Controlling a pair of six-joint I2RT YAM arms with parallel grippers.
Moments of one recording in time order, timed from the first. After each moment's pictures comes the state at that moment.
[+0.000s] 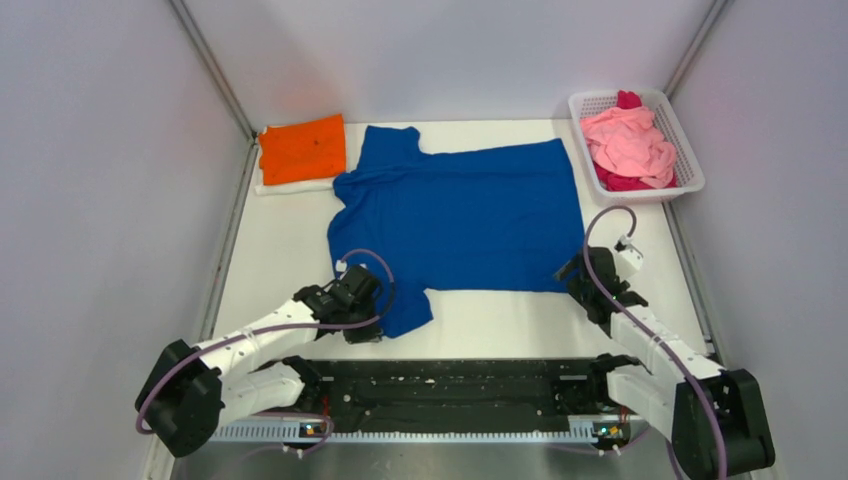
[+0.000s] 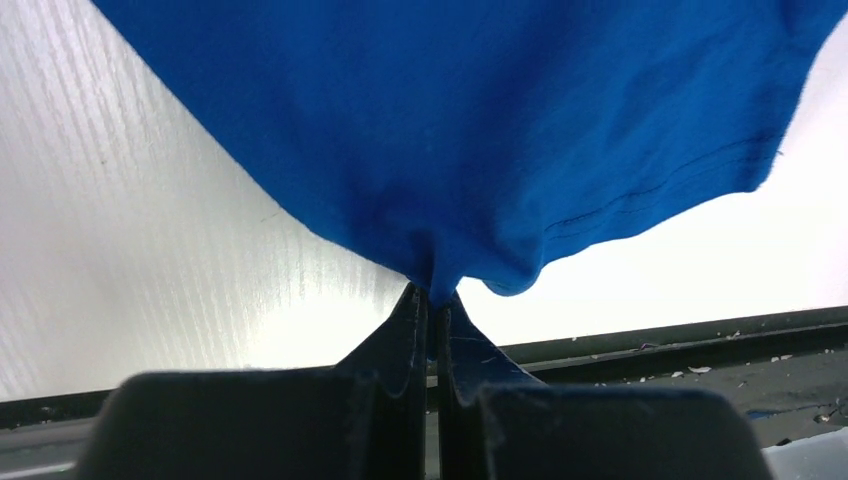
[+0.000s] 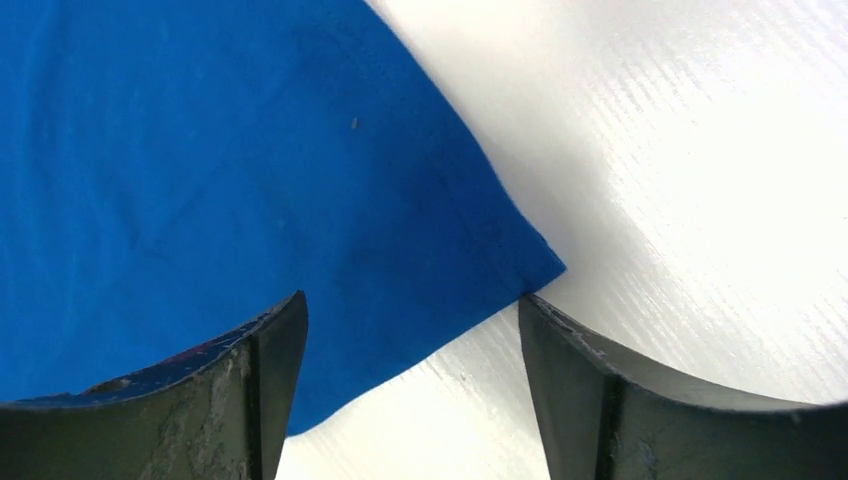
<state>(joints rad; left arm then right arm) -0.69 1.05 0.49 -0.63 -0.01 -0.89 0.20 0.95 0.33 -0.22 0.35 0.89</state>
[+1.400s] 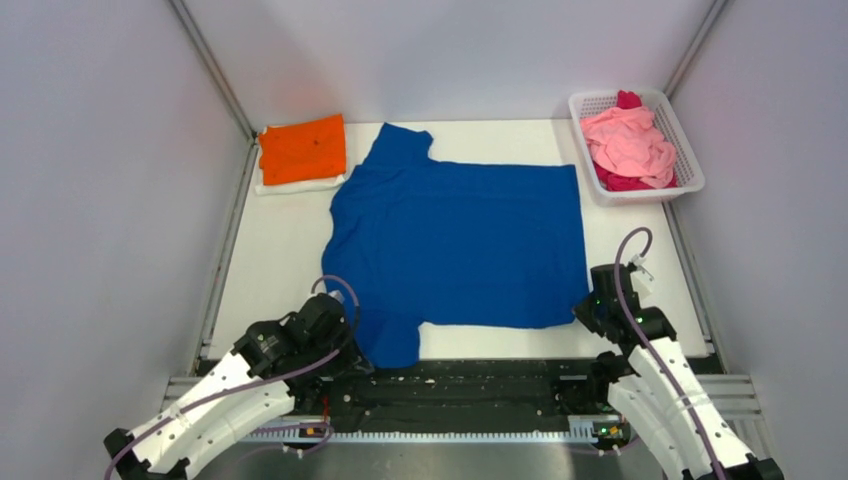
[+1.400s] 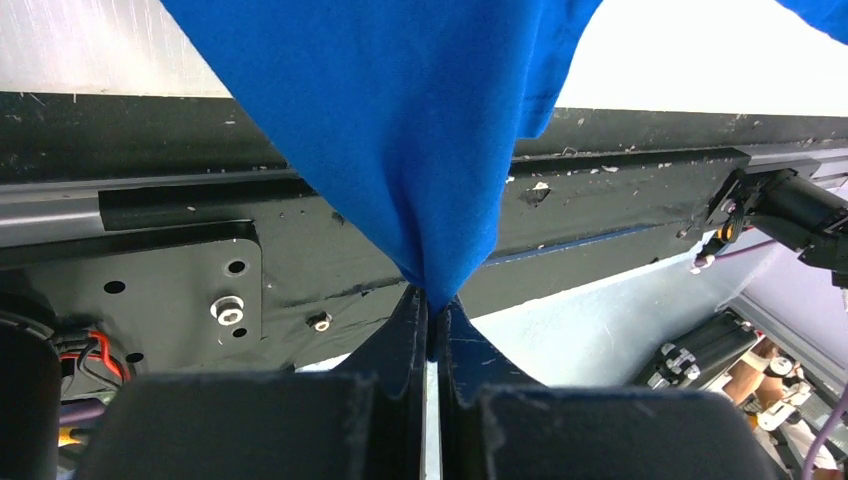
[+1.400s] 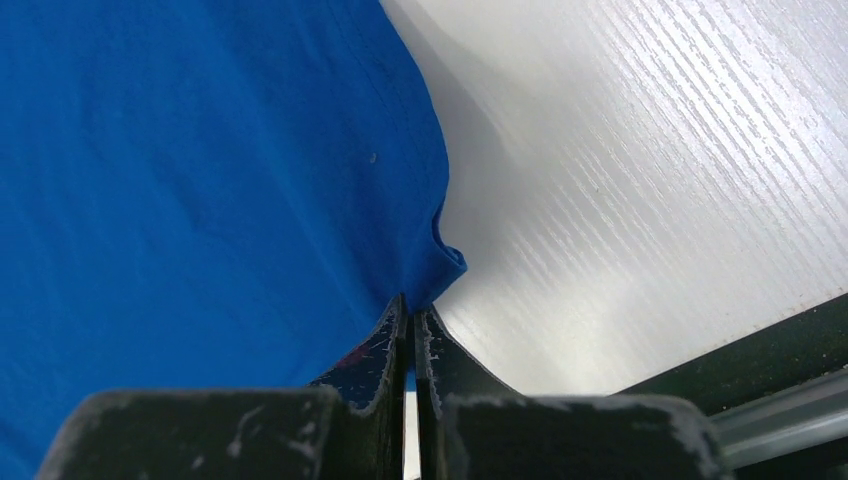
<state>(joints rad) -0.78 0.49 0.48 -1.05 0.18 -1.14 0.22 0.61 0.42 -0.79 0.24 0.97</state>
